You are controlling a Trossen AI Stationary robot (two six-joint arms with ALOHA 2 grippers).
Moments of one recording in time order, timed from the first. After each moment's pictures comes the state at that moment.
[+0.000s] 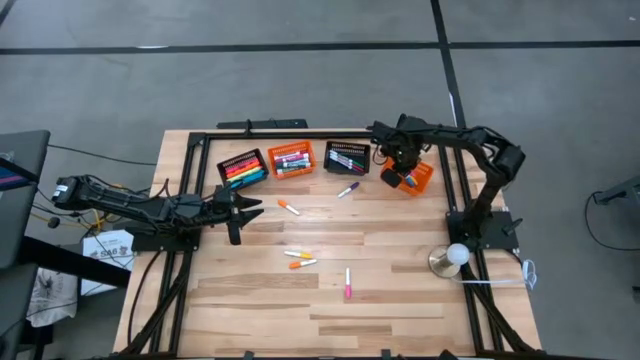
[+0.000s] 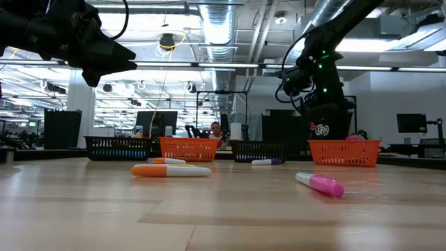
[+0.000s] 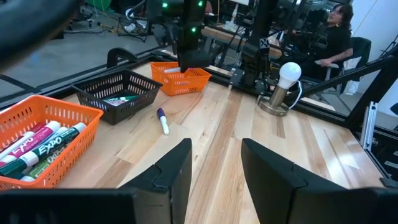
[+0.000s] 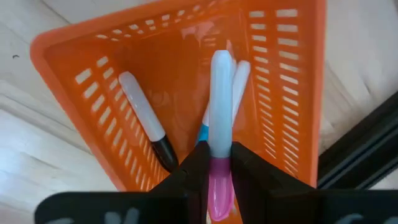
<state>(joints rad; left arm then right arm) -0.19 0.54 0.16 0.24 -0.41 -0.27 -0.67 1.73 1.16 -1.13 0.17 0.10</state>
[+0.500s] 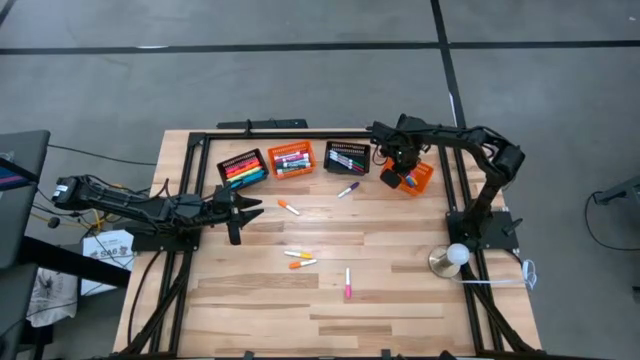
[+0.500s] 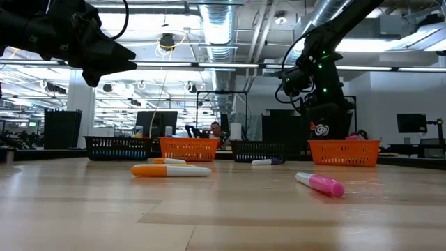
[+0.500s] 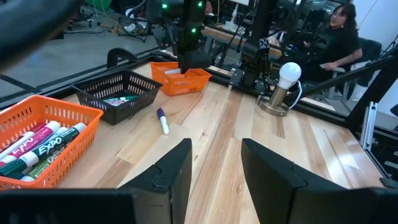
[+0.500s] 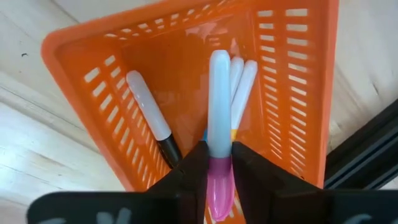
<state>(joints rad) -0.19 0.54 0.16 0.24 -0.41 -0.27 -0.66 1.74 1.16 -1.13 0.16 0.09</state>
